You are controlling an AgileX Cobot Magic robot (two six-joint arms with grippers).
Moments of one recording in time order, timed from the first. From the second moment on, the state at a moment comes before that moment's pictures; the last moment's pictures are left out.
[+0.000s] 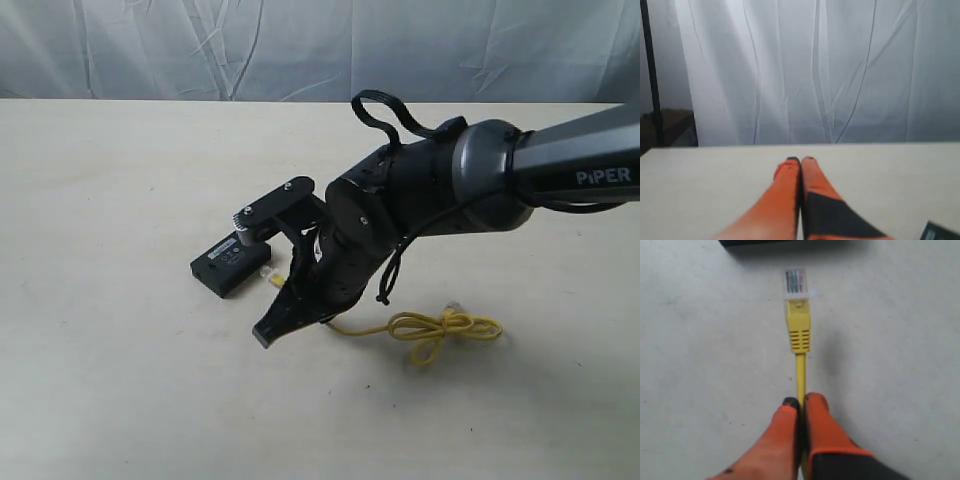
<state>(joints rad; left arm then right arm) -0.06 0.01 0.00 0.02 0.02 -0.01 0.82 1.92 -1.12 0.01 0.50 -0.03</state>
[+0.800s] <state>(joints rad) -0.06 1.66 -1.06 -0.54 0.60 0.76 0.83 1.92 -1.12 0.01 0.44 -0.08</state>
